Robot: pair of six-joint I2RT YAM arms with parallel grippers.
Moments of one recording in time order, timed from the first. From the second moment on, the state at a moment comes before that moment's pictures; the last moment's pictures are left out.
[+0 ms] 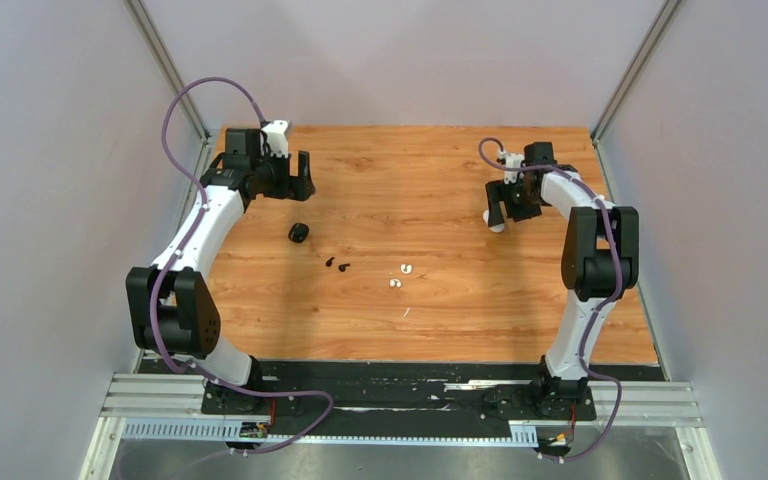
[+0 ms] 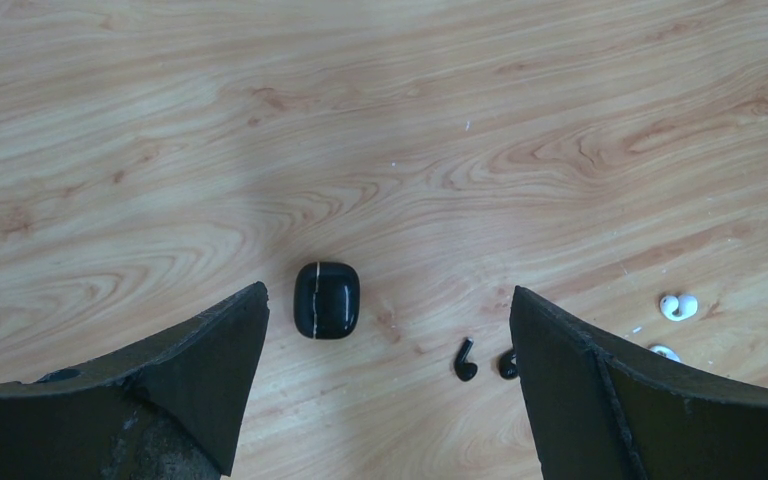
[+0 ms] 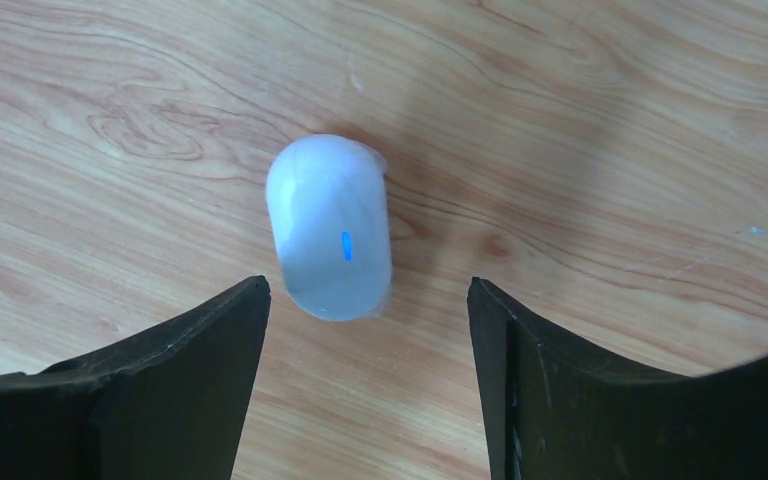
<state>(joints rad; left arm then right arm) -0.09 1.55 1.32 -0.48 0.28 0.01 0.00 1.99 1.46 -0.60 -0.26 -0.23</state>
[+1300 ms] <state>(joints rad) -0.09 1.57 1.32 -0.47 0.31 -0.02 0.06 2.03 1.46 -0.60 -0.22 -0.24</state>
